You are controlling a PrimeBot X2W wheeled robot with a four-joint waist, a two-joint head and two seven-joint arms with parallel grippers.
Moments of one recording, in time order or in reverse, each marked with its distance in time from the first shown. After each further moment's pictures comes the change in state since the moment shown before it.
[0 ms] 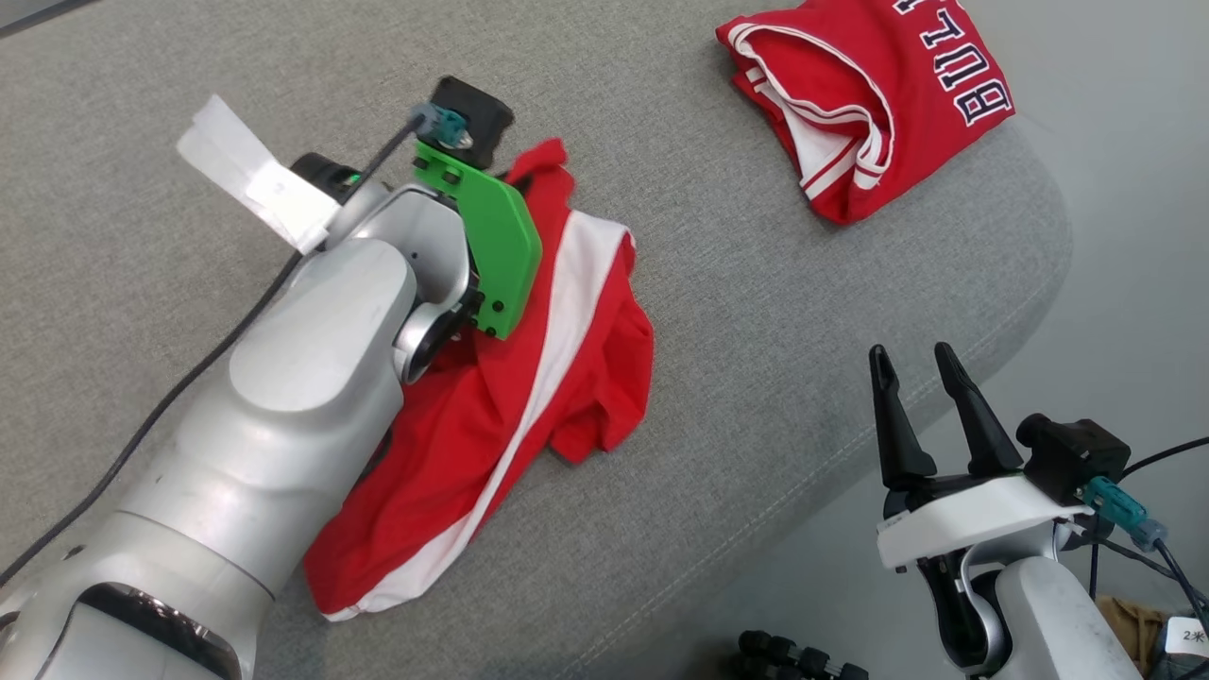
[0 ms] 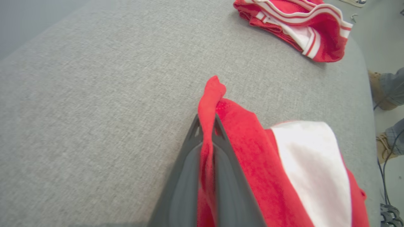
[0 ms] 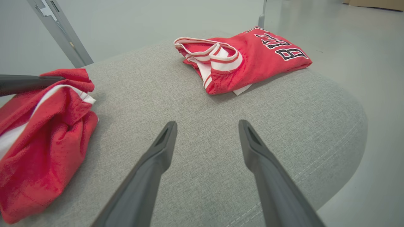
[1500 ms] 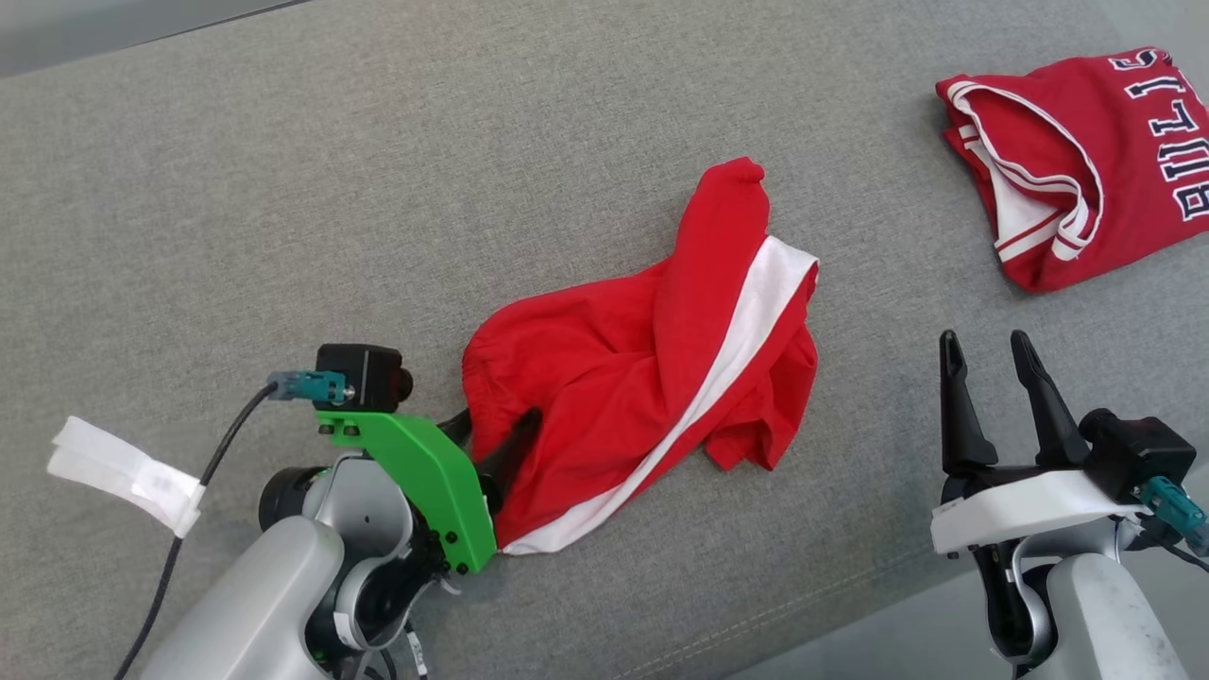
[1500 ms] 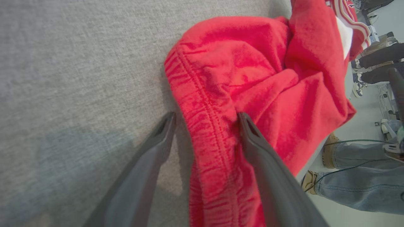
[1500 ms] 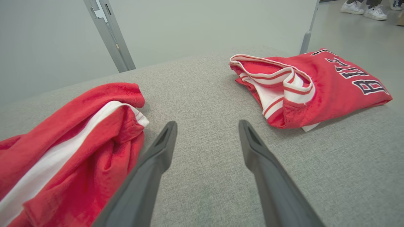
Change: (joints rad) left arm 0.602 0.233 0.174 -0.662 -0.339 0.280 0.069; right arm 0.005 0.001 -0.124 -0.025 -0.097 0.000 0.000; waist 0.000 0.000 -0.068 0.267
